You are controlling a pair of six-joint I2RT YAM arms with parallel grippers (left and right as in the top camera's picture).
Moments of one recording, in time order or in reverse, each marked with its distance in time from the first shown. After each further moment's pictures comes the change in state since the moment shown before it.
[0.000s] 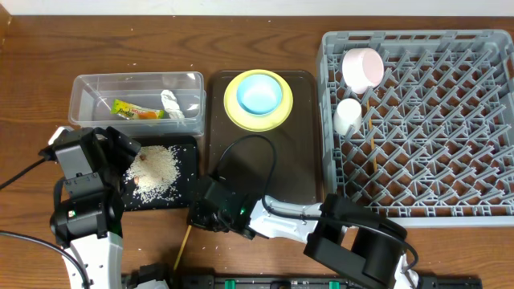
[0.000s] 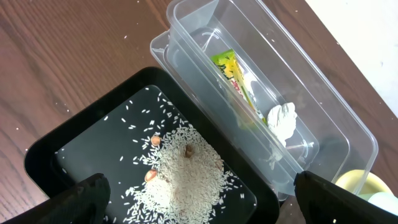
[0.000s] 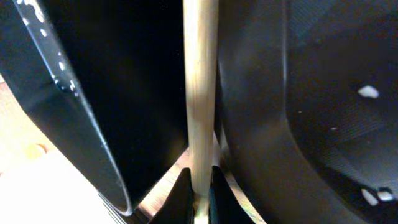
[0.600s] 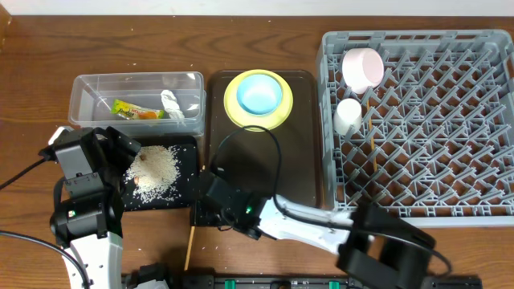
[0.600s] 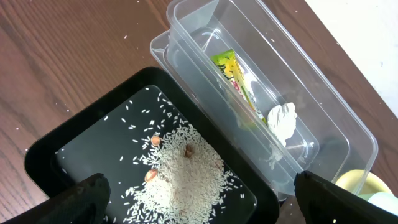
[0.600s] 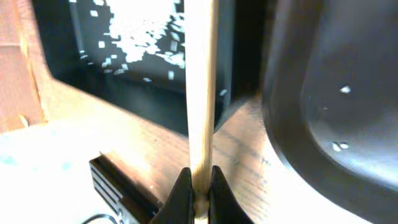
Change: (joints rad) left arm 0.000 0.000 0.000 0.000 0.000 0.000; right arm -0.006 -0.158 0.000 -0.154 0.062 -0.244
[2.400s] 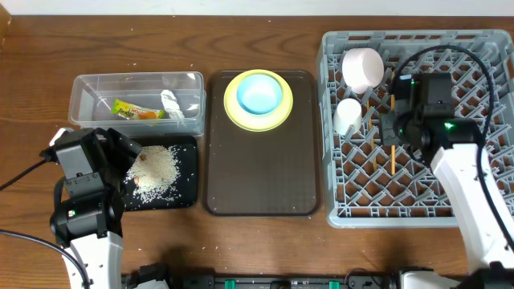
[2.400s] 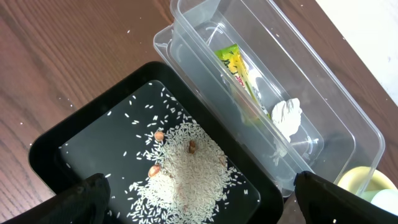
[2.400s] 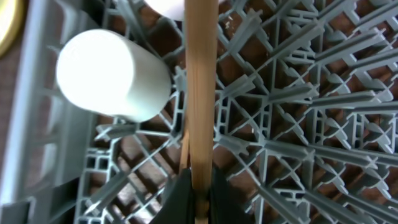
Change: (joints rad) left arm 0.000 0.002 0.000 -0.019 0.000 0.000; right arm -1.096 -0.462 -0.002 -0.651 0.244 -1.272
